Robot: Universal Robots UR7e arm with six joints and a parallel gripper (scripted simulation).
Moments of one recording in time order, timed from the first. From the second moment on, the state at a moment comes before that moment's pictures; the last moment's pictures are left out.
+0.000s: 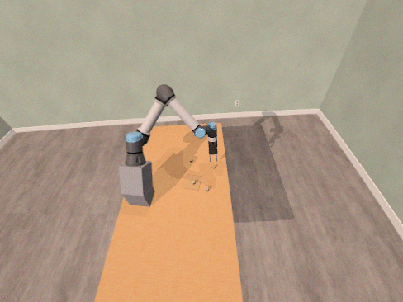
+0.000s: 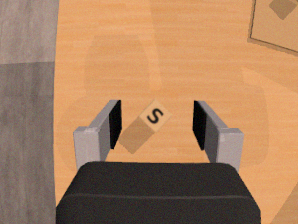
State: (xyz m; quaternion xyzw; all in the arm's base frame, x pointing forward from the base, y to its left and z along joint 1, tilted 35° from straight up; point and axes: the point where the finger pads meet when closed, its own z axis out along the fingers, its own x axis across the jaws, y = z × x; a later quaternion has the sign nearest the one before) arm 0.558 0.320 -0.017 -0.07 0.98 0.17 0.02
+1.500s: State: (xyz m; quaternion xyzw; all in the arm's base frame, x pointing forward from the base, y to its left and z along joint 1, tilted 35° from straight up) arm 0.447 0.188 -0.107 -0.07 0.98 0.17 0.02
